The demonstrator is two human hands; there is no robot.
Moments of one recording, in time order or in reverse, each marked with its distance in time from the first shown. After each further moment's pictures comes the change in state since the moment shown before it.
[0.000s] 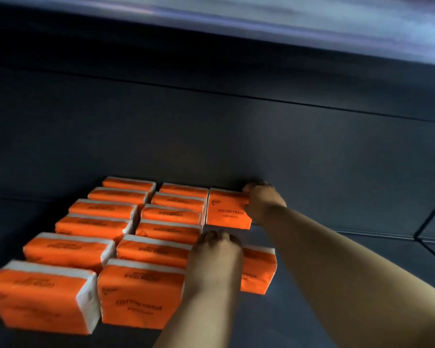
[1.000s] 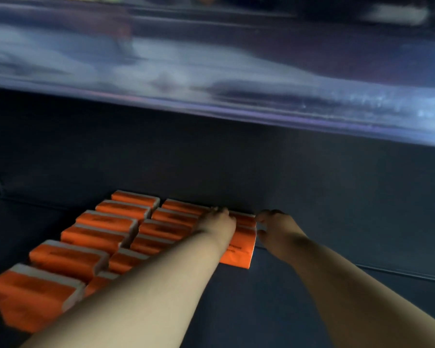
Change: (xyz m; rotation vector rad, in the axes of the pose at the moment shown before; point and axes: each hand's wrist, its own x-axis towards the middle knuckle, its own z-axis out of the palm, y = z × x) left_hand 0.116 -0.001 -0.014 0.509 -0.141 -0.076; right_hand -0.018 0.039 -0.018 0.162 -0.069 -0.132
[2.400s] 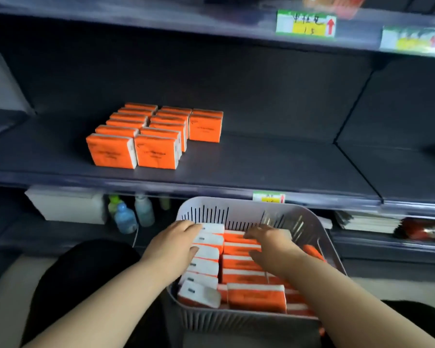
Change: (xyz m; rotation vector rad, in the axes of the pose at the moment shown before) left_hand -0.418 0.036 0.053 -0.320 -0.016 0.161; right_hand -0.416 -0.004 0.025 -0.067 -0.335 0.015
